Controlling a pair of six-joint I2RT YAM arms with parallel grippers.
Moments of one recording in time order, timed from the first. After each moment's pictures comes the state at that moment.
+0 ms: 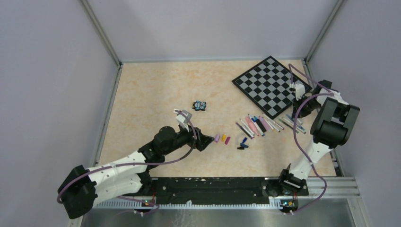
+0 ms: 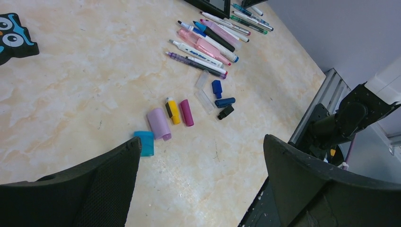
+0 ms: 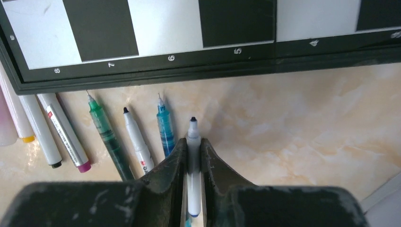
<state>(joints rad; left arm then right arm) -0.86 0.93 0.36 0.39 0.09 -0.51 -0.44 1.89 1.28 -0.72 -0.45 -0.92</state>
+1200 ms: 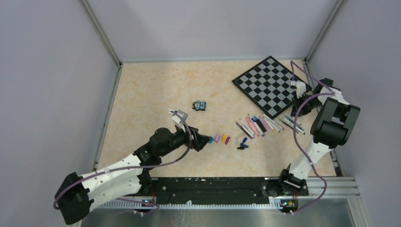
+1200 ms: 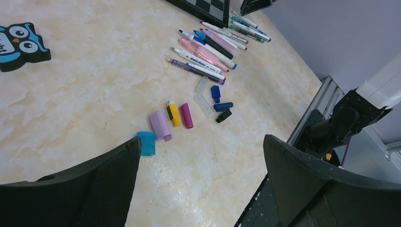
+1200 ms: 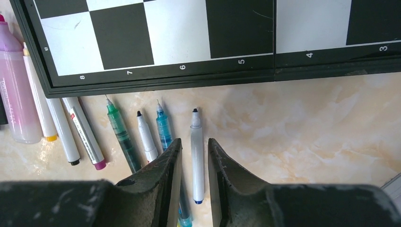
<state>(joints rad) -0.86 0.84 0.36 0.32 0.06 -0.51 -0.45 1.91 1.32 -0.78 -0.50 -0.91</state>
